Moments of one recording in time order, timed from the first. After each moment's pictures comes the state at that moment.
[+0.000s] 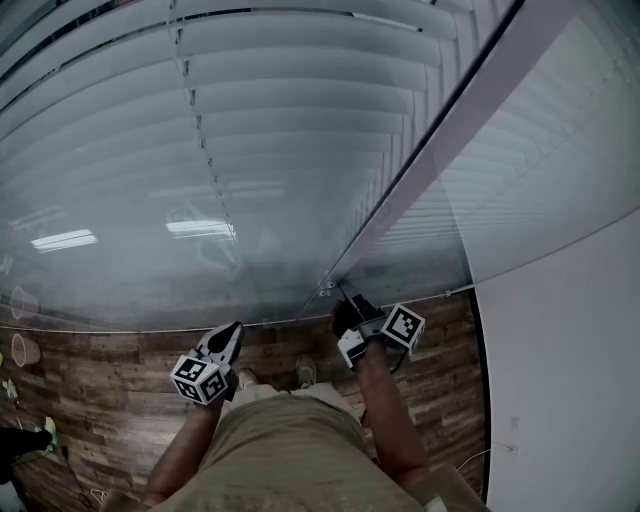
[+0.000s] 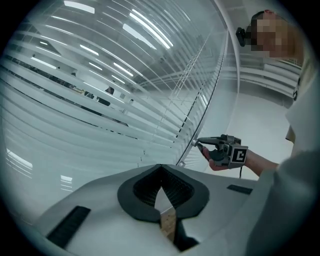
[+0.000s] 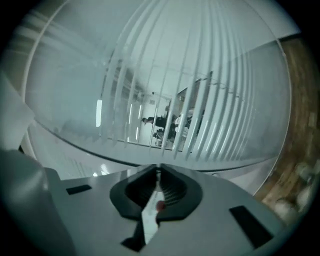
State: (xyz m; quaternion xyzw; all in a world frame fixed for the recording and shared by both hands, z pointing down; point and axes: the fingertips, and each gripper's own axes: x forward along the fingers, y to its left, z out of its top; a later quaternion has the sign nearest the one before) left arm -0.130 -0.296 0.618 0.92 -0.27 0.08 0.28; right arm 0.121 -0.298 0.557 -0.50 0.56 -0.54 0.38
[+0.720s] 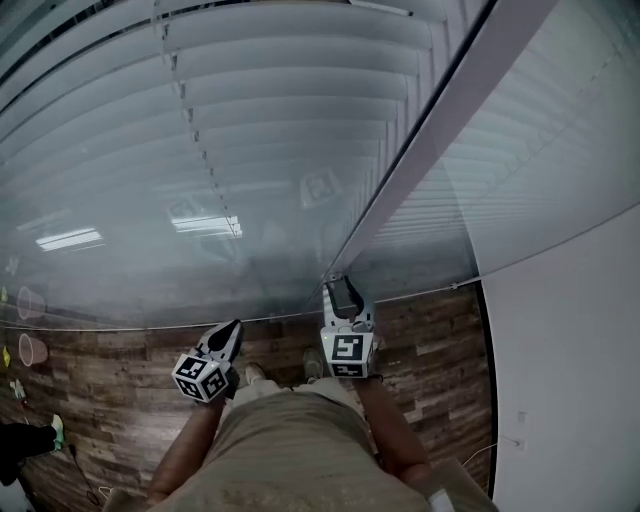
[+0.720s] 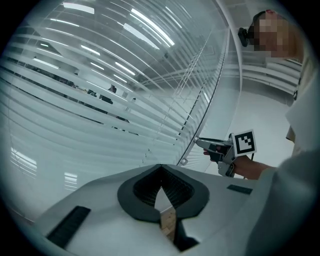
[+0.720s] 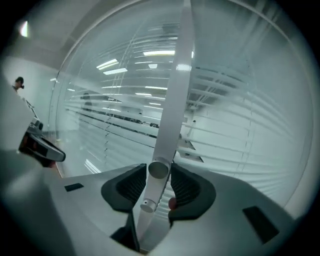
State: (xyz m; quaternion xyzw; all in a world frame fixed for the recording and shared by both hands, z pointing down) left arm -0.143 -0.291 0.625 0.91 -0.28 0.09 0.28; right arm 0.081 -0.291 0.556 -0.71 0.68 -0.04 -0.20
